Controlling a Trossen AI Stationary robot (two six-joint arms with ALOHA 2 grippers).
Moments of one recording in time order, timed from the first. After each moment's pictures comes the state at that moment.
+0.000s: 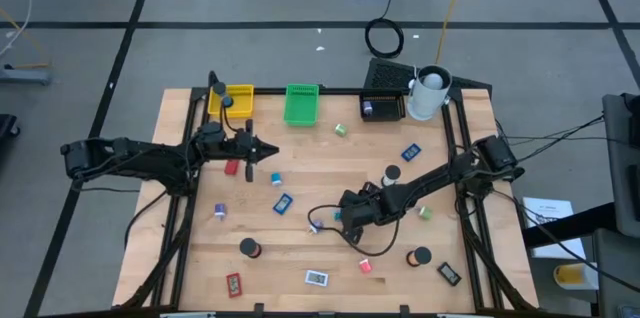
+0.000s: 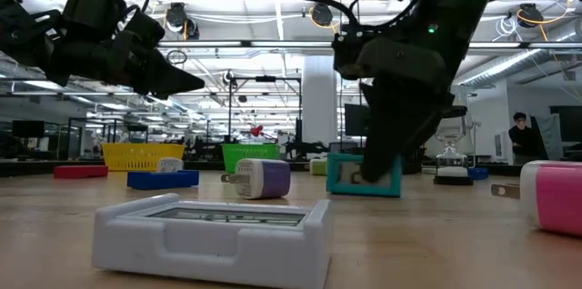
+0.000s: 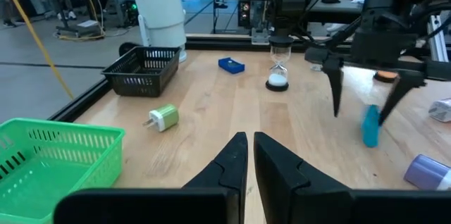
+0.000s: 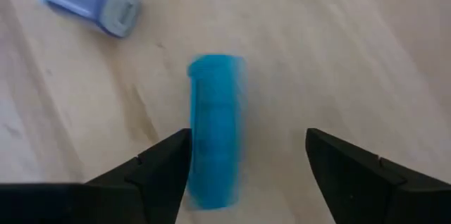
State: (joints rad) left arm 0.42 1.09 0.13 0.81 0.36 0.08; right arm 0.32 1.84 1.09 -0.44 0.23 0.76
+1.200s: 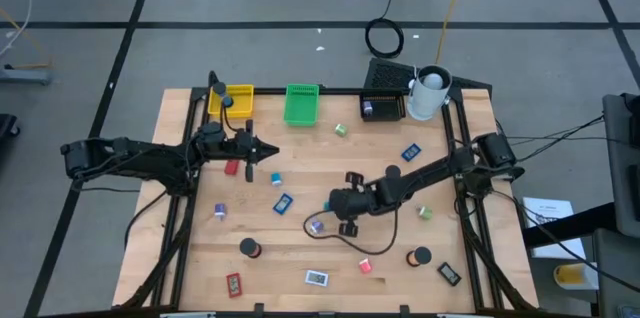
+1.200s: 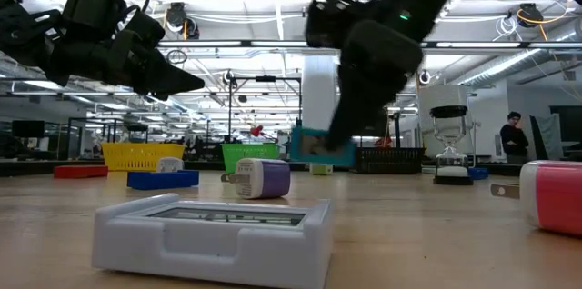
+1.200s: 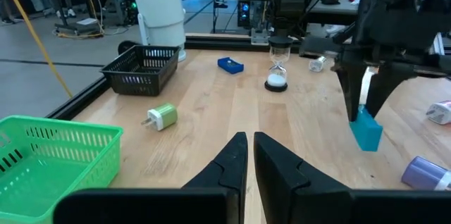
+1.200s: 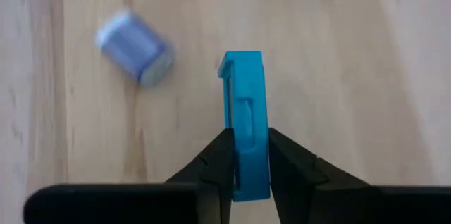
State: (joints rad) left arm 0.42 1.09 0.13 0.81 0.36 0.07; right arm 0.25 1.83 1.15 -0.34 0.23 0.33
